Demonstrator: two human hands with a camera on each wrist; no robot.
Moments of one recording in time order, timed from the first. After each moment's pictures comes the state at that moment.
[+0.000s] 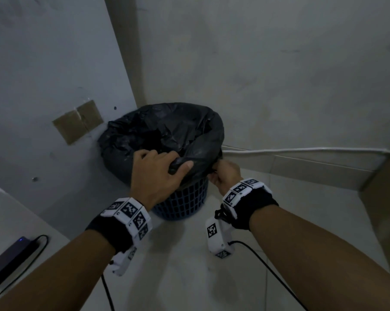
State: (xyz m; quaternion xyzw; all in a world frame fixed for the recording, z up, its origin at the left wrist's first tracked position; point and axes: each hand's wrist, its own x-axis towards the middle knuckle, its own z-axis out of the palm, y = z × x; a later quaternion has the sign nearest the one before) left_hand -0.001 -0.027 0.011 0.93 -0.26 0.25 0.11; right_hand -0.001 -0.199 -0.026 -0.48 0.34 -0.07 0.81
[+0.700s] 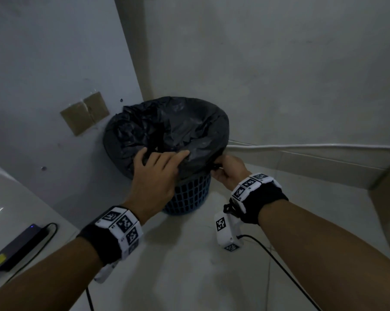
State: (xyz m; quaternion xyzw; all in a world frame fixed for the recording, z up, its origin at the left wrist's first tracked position) left_hand -0.016 -0.001 -0.013 0.89 -0.34 0.31 0.06; right_hand -0.005 -0.204 -0.023 -0.51 0.30 -0.01 0.81
